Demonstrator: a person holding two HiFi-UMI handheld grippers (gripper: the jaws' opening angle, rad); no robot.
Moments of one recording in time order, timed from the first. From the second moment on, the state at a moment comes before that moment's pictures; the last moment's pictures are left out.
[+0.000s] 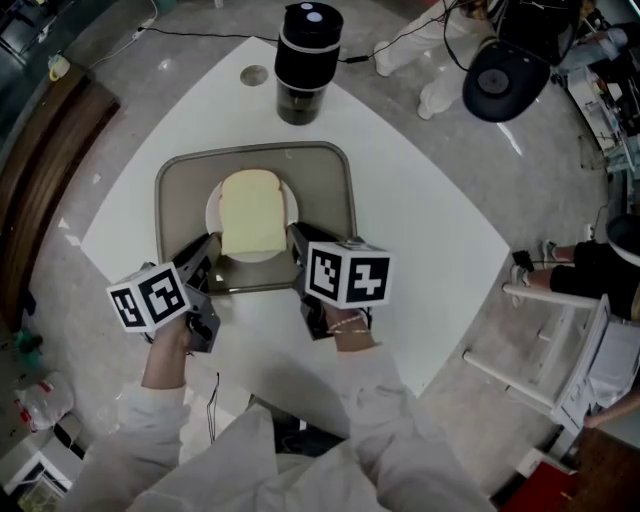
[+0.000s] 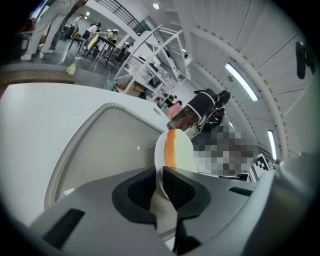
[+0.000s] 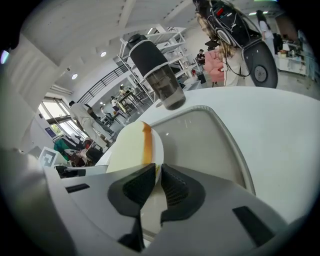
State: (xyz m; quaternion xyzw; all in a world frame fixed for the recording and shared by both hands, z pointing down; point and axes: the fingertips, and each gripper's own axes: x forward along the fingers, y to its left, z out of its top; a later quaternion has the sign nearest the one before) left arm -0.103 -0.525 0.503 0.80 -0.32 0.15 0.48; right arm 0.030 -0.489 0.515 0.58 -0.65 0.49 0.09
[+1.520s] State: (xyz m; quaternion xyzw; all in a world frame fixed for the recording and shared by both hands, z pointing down) left arm -0.106 -0.535 0.518 0.79 -0.30 0.22 0.49; right arm 0.030 -0.500 0.517 0.58 -0.66 0.47 0.10
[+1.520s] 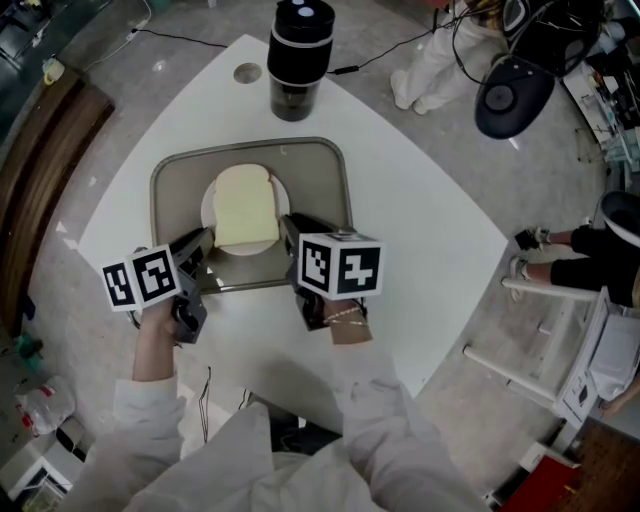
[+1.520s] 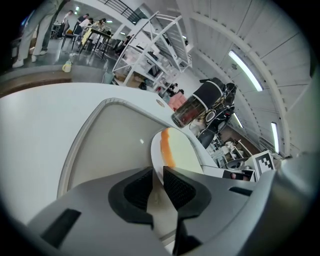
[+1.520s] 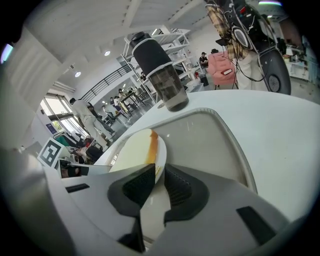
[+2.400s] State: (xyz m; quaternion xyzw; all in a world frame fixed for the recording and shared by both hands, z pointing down) left arm -0.085 -0.455 0.412 0.88 -0.26 0.20 0.34; right arm 0.004 -0.421 0.434 0.53 -0.75 0.39 0.09
